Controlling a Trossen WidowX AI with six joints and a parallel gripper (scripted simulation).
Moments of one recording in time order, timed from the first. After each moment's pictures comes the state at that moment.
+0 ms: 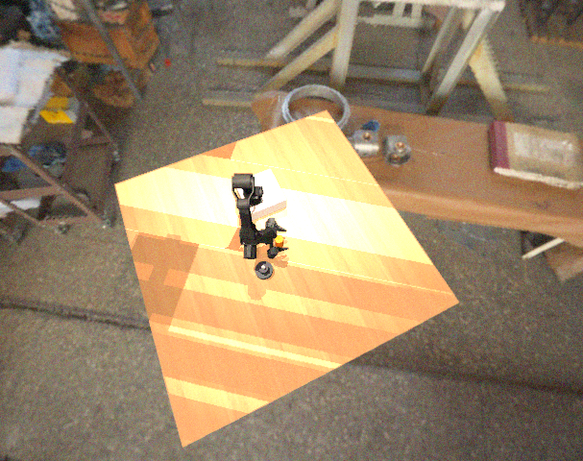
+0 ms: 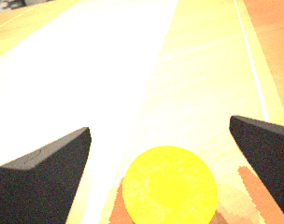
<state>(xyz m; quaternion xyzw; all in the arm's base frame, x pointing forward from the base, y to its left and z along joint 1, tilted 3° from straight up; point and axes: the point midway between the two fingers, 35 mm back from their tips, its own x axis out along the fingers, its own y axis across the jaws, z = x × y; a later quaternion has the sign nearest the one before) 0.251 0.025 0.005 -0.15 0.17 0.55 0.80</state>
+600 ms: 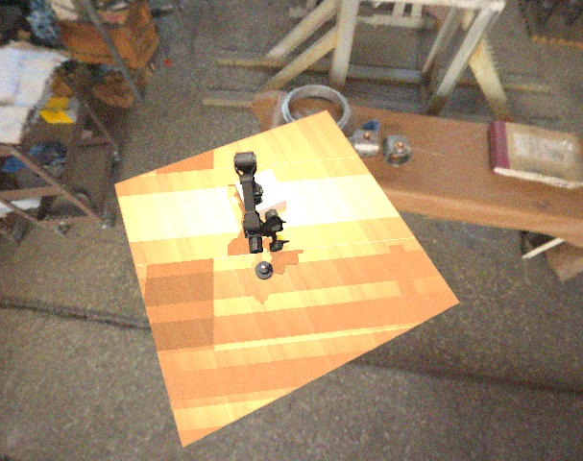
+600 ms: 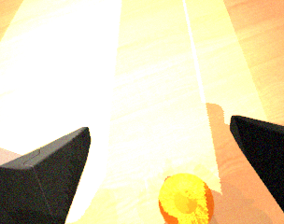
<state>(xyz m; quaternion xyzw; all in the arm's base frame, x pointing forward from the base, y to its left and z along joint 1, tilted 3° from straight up) 0.240 0.036 0.069 -0.19 0.29 0.57 0.74</state>
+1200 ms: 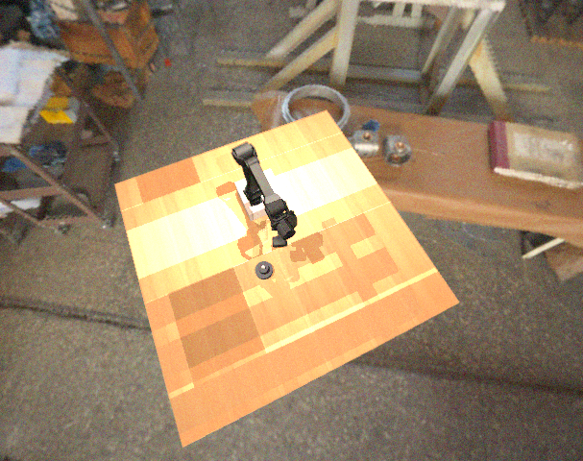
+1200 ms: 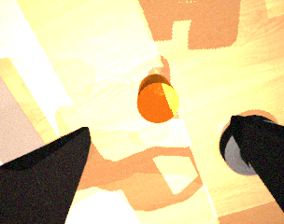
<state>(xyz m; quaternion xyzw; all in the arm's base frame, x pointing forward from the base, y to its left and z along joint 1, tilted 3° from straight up) 0.241 0.024 0.099 -0.42 0.55 0.40 0.60</state>
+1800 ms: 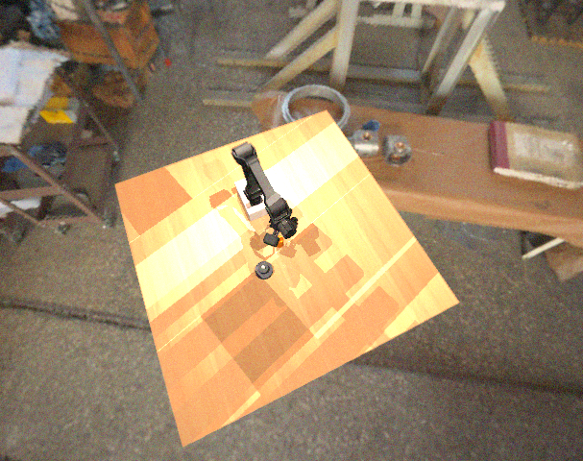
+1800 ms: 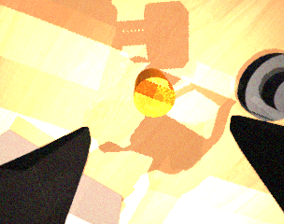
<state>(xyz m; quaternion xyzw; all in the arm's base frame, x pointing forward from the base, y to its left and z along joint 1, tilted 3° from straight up) 0.242 0.022 0.103 -0.27 0.64 0.24 0.68</state>
